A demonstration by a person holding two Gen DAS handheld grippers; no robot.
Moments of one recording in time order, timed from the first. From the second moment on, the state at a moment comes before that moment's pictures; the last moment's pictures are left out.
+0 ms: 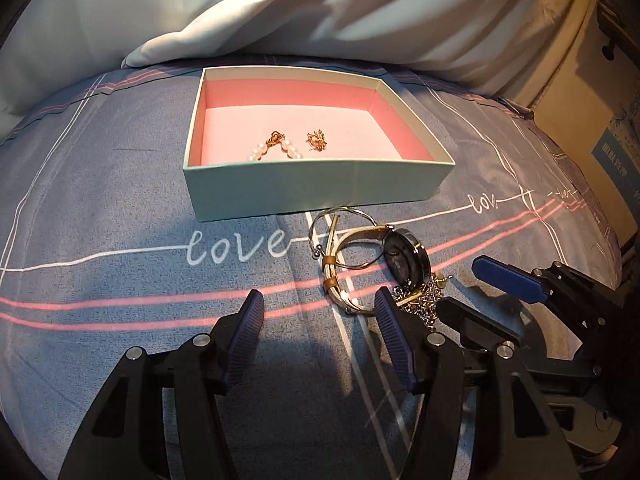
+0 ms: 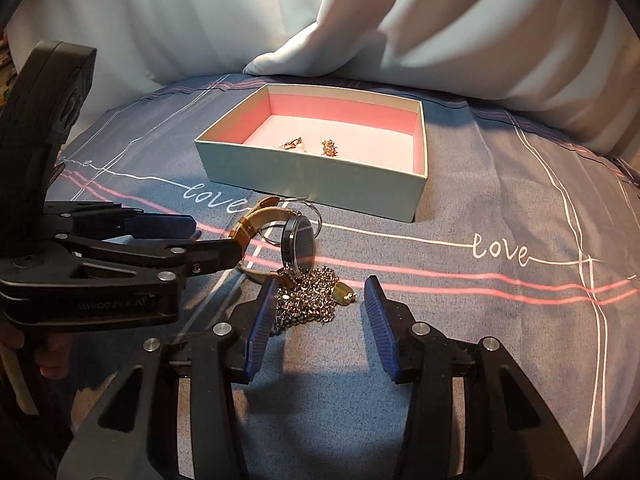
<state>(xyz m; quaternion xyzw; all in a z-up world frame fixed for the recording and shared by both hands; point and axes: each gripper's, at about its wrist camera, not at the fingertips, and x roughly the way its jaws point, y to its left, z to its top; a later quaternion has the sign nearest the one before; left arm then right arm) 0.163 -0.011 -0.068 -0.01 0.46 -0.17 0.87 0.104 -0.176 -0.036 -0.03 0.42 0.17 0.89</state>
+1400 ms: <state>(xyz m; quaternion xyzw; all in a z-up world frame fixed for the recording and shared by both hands) 0.163 -0.011 -0.012 -0.02 0.37 -0.15 0.92 0.108 -0.175 0.016 -0.04 0.35 0.17 0.92</state>
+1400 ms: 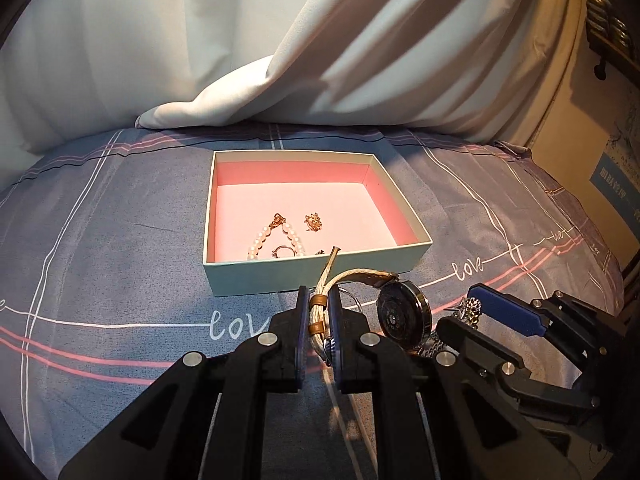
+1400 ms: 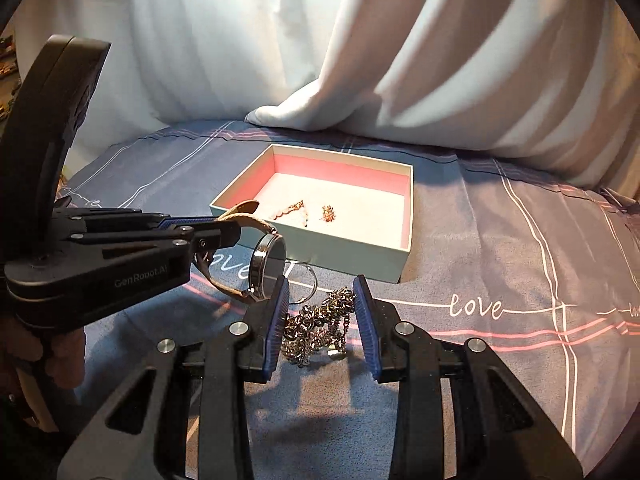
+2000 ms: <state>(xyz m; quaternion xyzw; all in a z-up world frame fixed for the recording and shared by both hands) 0.175 0.005 0.043 -0.02 0.32 -0.13 0.94 0.142 -0.164 0.095 -0.05 0.27 0.17 0.95</state>
